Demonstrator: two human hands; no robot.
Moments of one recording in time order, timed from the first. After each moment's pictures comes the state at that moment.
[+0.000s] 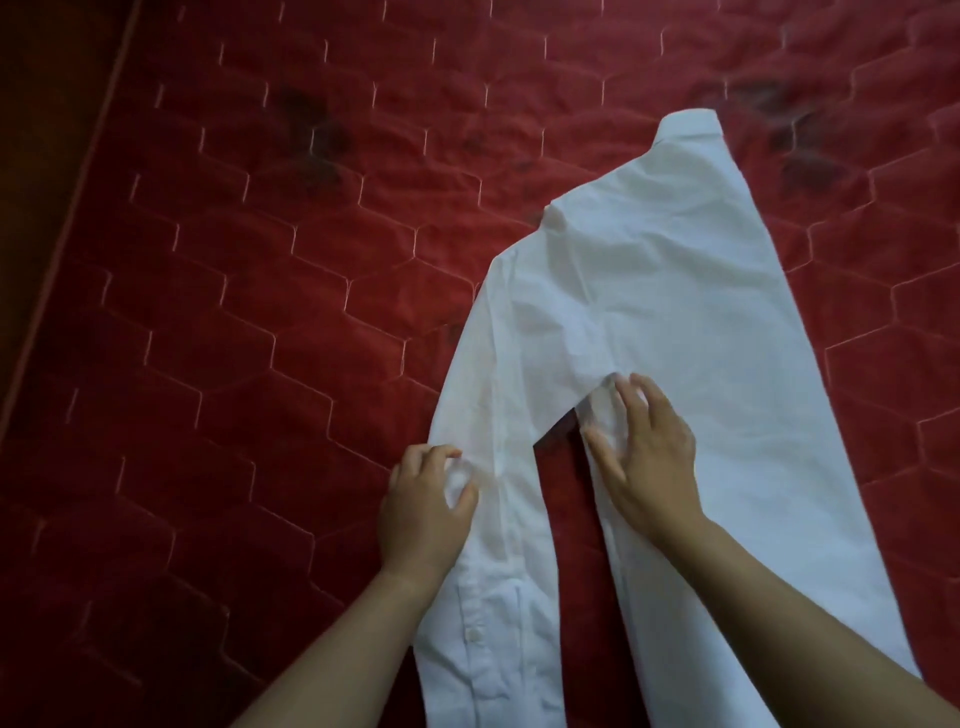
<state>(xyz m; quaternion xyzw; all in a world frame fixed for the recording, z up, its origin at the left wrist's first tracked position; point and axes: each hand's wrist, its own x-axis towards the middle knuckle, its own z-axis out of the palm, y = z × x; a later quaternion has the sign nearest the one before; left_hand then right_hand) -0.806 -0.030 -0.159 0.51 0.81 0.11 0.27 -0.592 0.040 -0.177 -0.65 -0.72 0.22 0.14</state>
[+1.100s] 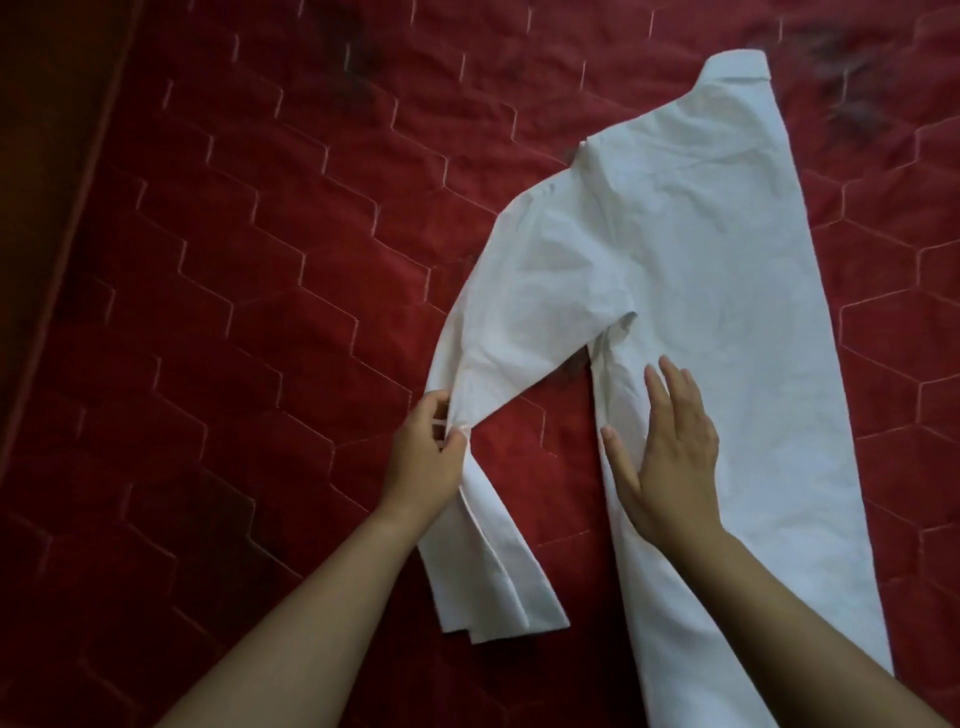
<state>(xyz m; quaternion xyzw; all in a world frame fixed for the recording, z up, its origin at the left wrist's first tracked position) -0.809 -0.059 -0.133 0.38 0.78 0.30 0.40 -0.590 -0.021 -0.131 -0.63 -0.73 0.23 0.14</state>
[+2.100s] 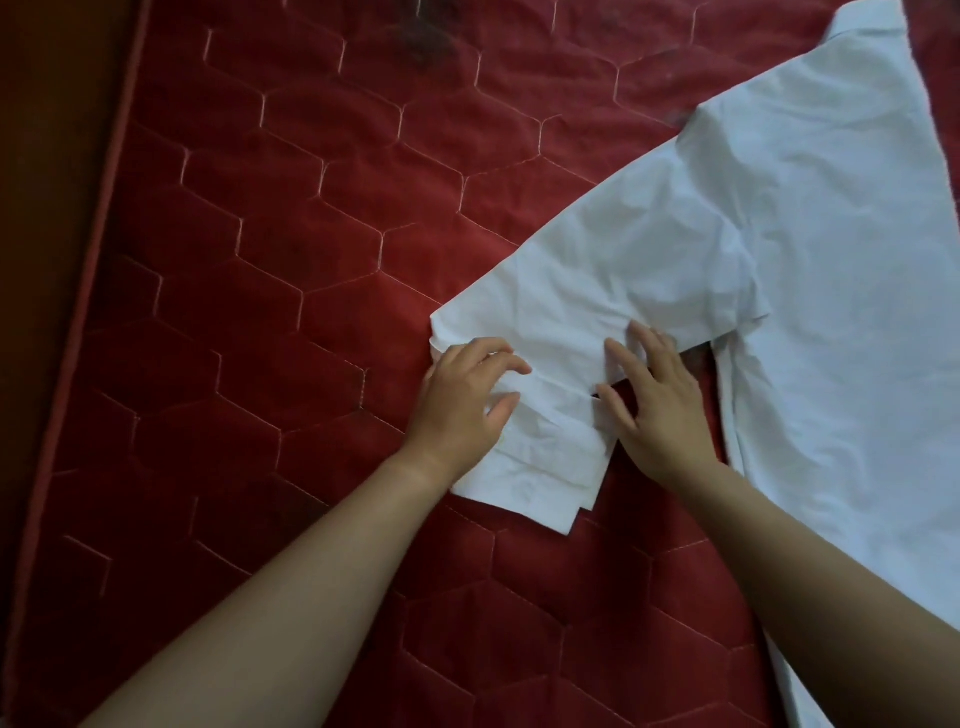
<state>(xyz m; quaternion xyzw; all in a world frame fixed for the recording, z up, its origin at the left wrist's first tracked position) -0.913 -0.033 -0.149 0.65 0.68 0.19 0.29 -0.695 0.002 -0.188 -0.59 -0.77 0.24 0.07</state>
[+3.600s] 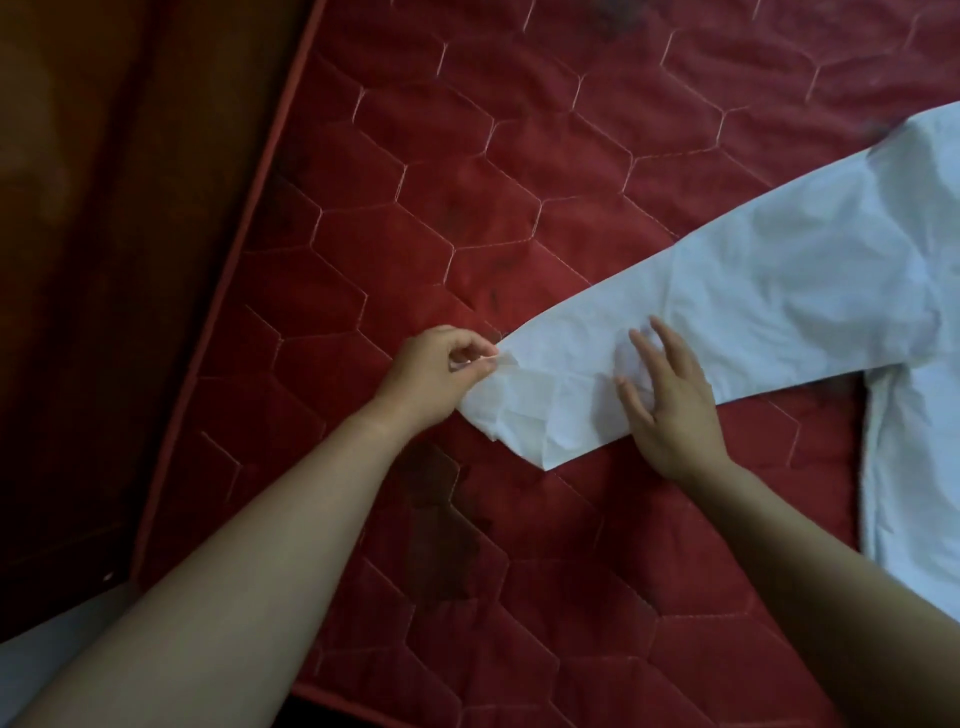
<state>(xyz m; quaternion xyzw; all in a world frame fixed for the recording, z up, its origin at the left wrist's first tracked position) -1.053 -0.083 -0.134 0.44 0.76 0.23 0.43 -0.808 -0.025 -0.172 -0.54 -0.77 0.32 0.08</state>
